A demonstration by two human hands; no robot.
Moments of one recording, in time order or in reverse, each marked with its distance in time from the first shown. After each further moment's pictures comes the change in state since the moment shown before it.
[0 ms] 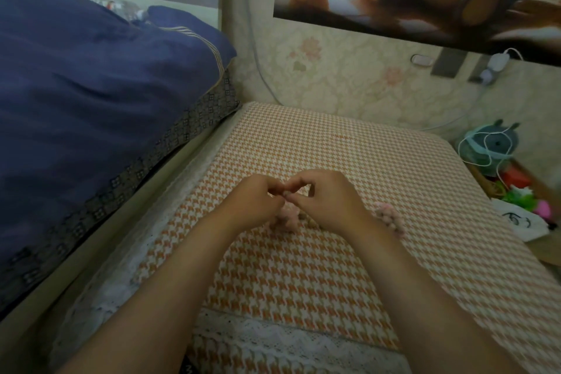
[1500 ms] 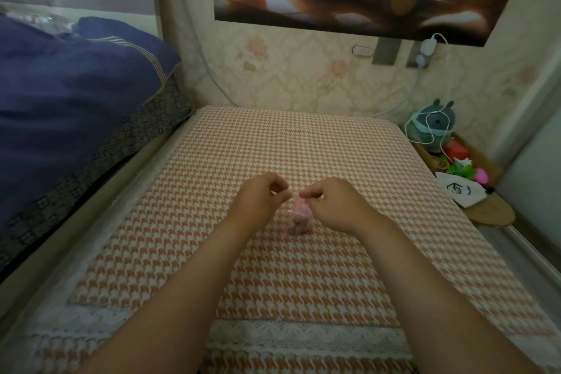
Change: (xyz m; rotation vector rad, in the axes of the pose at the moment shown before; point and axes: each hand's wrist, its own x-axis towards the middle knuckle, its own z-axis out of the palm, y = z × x) left_hand 0.030 0.056 0.095 -0.045 0.116 0.081; right_hand -0.064 0.064 -0.070 -0.007 -0.147 0.374
